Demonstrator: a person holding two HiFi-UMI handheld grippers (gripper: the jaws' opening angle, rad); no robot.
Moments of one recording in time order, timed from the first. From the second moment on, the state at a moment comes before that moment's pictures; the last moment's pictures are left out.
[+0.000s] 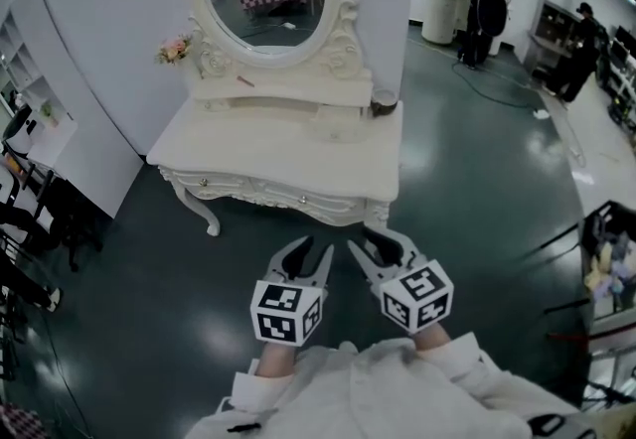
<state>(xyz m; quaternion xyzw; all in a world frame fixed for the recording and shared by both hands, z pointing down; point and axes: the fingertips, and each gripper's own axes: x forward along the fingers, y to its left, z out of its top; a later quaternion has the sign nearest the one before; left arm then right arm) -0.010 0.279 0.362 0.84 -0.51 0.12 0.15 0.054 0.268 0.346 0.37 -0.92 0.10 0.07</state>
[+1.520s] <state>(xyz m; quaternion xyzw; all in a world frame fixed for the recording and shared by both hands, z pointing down) -0.054 0.069 0.375 0.88 -0.41 0.15 0.18 0.015 0.078 0.358 0.47 -0.87 0.15 0.08</state>
